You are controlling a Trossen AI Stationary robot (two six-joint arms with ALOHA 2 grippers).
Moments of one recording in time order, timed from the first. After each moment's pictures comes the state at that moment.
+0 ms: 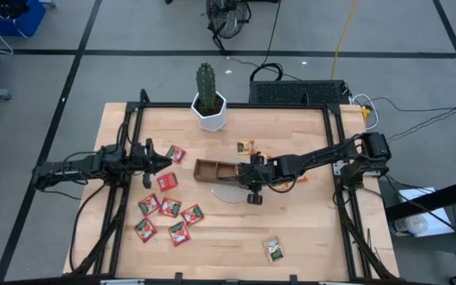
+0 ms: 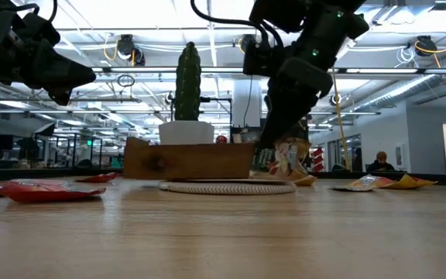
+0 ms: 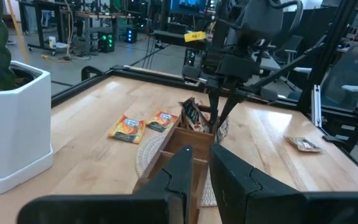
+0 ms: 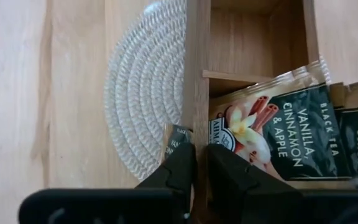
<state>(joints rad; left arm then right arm) 0.11 0.04 0.07 -0.10 0.02 -0.16 0.10 1.71 1.08 -0.38 0.13 0.14</state>
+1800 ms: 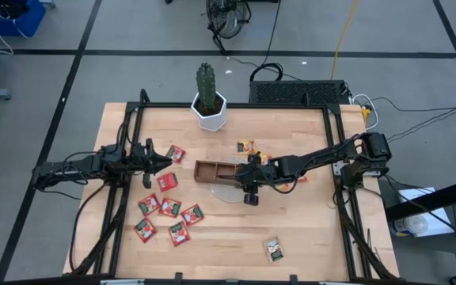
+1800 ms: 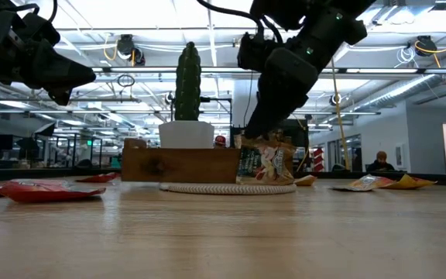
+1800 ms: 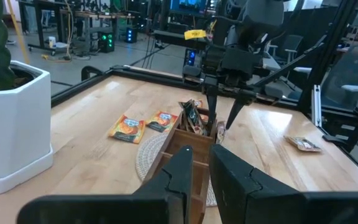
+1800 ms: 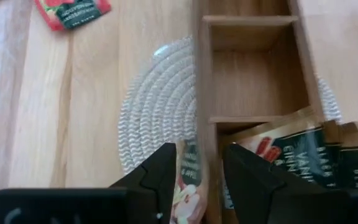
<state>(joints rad) 0.11 0.04 0.07 -0.10 0.02 -0.16 0.10 1.71 1.04 -0.22 0.11 0.17</state>
